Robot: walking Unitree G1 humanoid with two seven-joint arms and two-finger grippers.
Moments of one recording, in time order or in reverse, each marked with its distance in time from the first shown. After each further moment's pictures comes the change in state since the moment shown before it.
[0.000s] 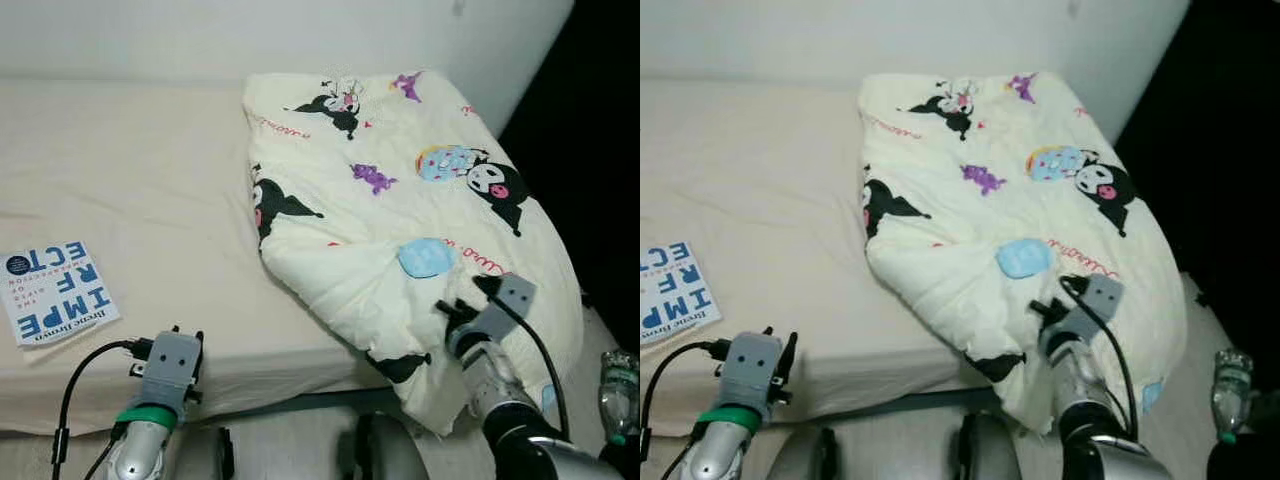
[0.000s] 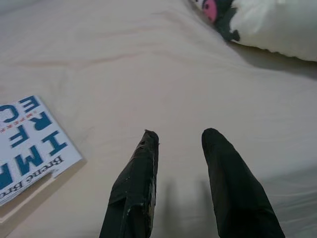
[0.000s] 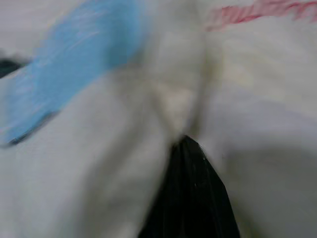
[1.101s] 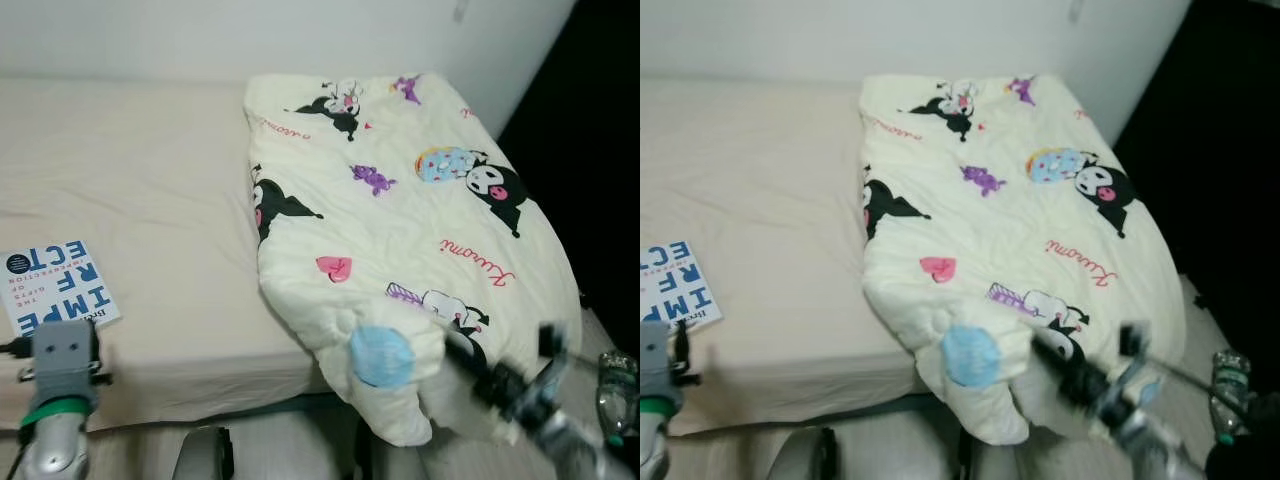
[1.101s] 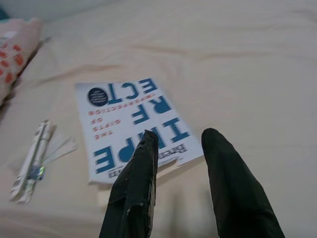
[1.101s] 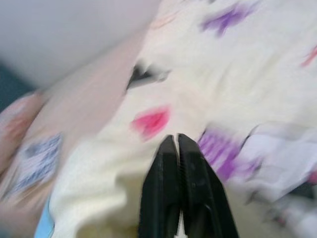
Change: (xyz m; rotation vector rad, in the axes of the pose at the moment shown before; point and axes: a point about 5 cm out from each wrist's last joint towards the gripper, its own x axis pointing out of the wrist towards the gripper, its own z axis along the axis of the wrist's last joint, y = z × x) left arm 0.009 0.076 -0.001 -0.019 -0.006 0.299; right arm -0.061 -0.064 0.040 0.125 -0.132 0.399
